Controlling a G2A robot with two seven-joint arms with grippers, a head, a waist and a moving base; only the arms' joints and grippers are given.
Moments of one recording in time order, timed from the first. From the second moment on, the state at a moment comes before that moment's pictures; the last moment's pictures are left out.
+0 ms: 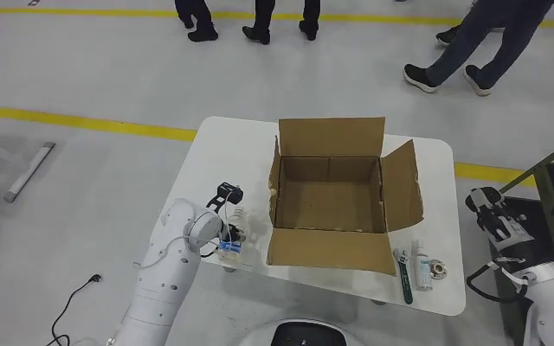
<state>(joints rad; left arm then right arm) 0.95 -1.41 -1.28 -1.34 1.26 -0.28 -1.31 -1.65 -1.36 2.15 -2.15 -0.45 -0.22 0.67</state>
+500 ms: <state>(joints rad) 0.83 -1.40 -1.31 -1.05 1.01 -0.28 -1.32 -1.65 -1.36 2.15 -2.15 -0.45 -0.22 0.67</state>
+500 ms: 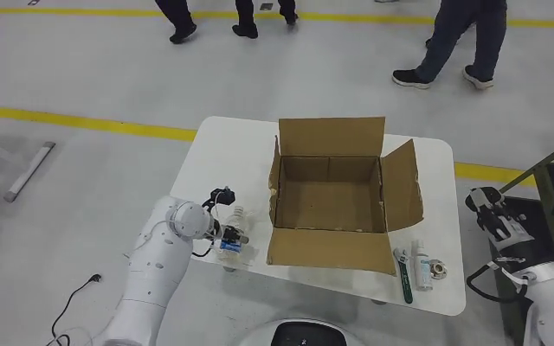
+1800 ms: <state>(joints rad) 0.69 -1.42 -1.13 -0.74 1.03 -0.24 -1.18 -1.65 -1.36 2.15 -2.15 -0.45 -0.22 0.67</state>
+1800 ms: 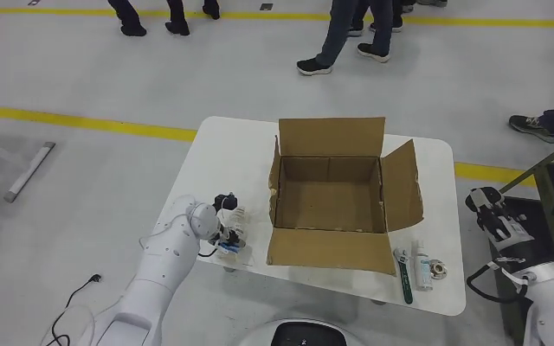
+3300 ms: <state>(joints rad) 0.87 -1.30 -1.31 -1.34 0.96 -0.18 -1.38 -1.48 -1.26 1.98 -2.07 -0.47 0.09 1.00</state>
